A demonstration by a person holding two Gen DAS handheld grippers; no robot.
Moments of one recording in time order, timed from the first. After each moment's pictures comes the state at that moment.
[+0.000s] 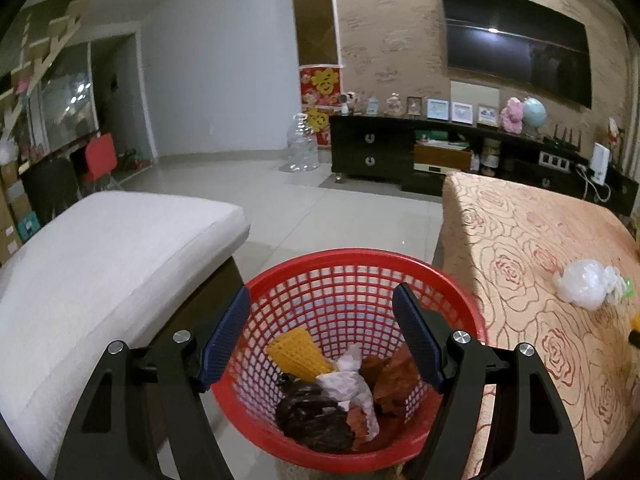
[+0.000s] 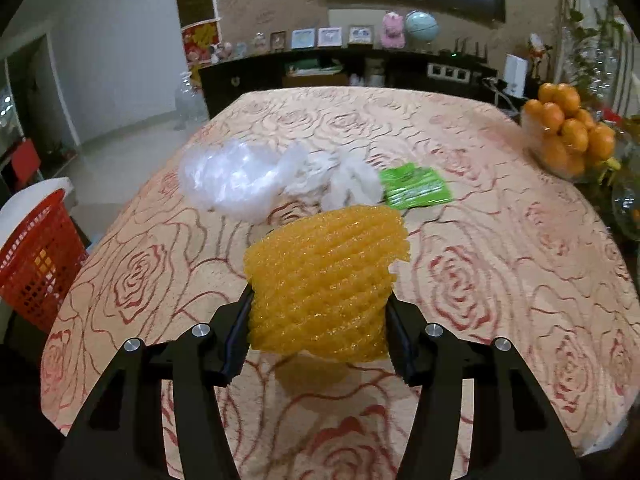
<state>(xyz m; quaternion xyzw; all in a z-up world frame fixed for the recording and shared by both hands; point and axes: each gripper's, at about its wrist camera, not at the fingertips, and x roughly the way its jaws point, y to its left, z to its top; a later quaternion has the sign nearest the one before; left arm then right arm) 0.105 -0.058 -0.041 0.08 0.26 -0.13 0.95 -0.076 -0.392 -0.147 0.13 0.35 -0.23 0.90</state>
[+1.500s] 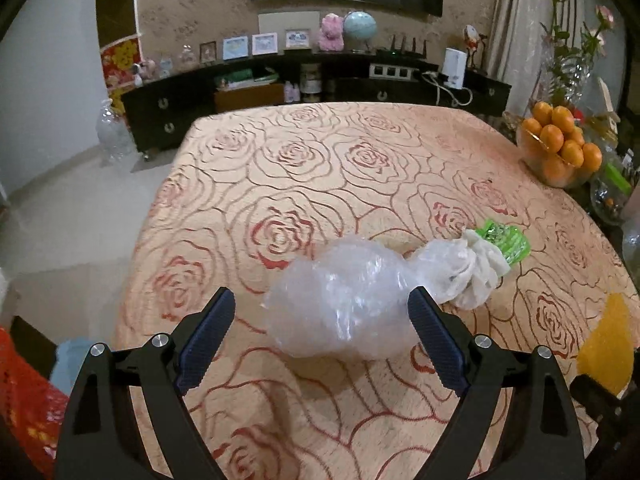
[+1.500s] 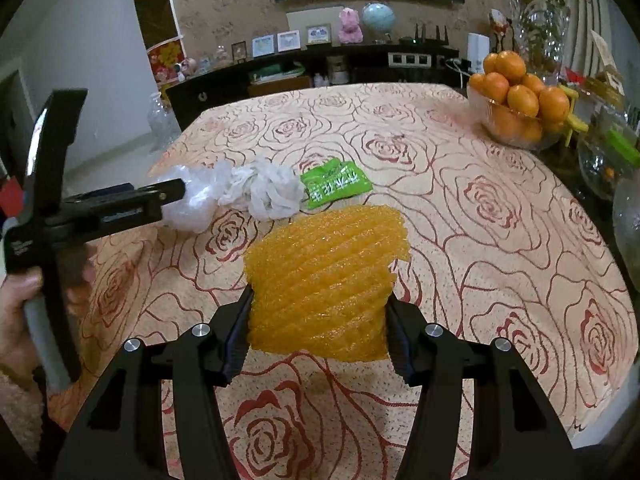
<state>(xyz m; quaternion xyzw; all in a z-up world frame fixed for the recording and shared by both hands) 0.092 -0.374 -0.117 0.16 0.35 -0.39 0.84 -0.117 -0.430 -0.147 0.18 0.35 -0.26 0.88</state>
